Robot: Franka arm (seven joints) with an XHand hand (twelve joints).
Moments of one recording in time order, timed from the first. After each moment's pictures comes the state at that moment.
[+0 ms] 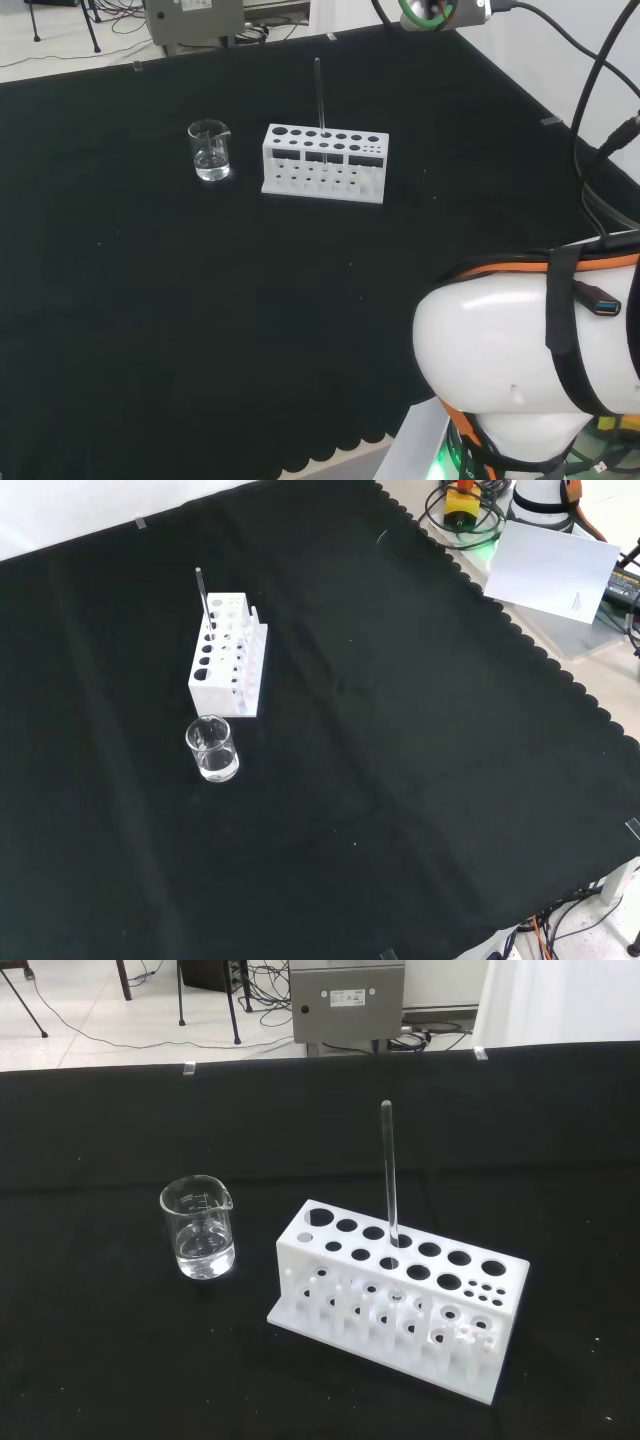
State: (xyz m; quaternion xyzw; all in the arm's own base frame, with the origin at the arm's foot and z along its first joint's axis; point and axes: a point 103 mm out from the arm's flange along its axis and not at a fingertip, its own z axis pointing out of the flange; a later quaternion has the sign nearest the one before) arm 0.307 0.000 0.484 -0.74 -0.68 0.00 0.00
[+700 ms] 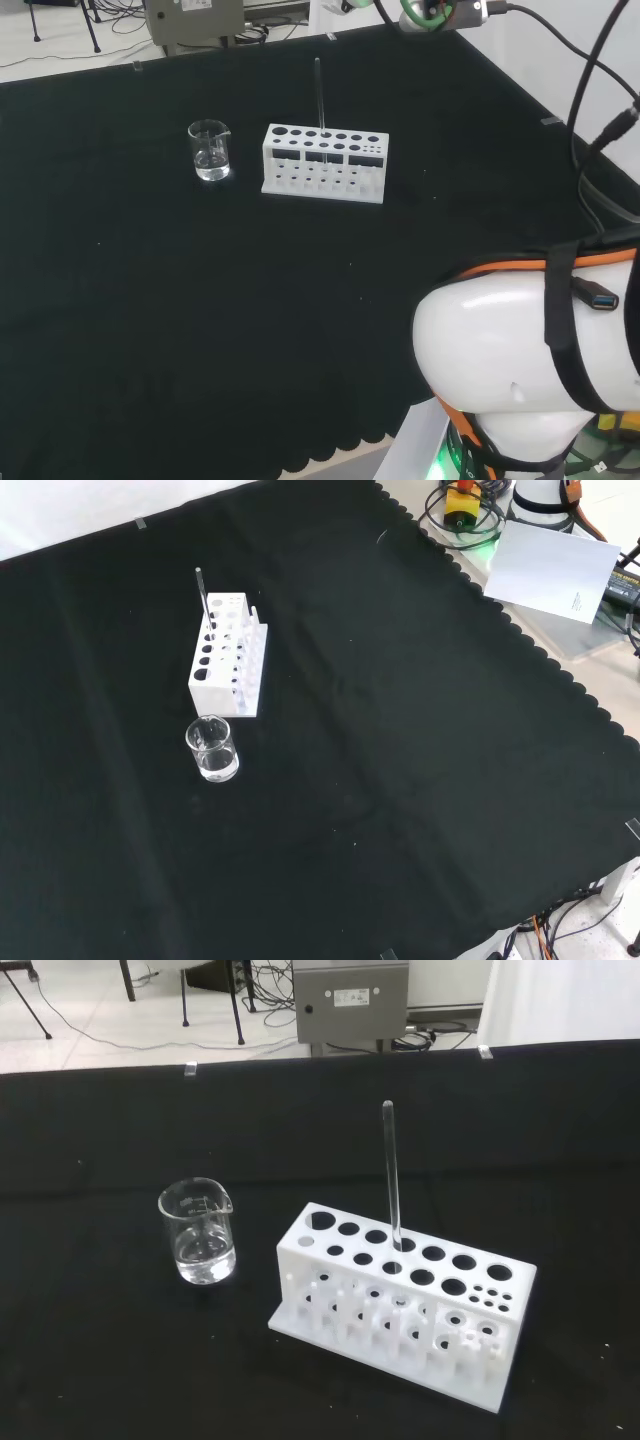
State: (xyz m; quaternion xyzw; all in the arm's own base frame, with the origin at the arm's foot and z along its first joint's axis) arm 0.316 -0.005 0.478 -0.73 -0.68 0.00 0.01
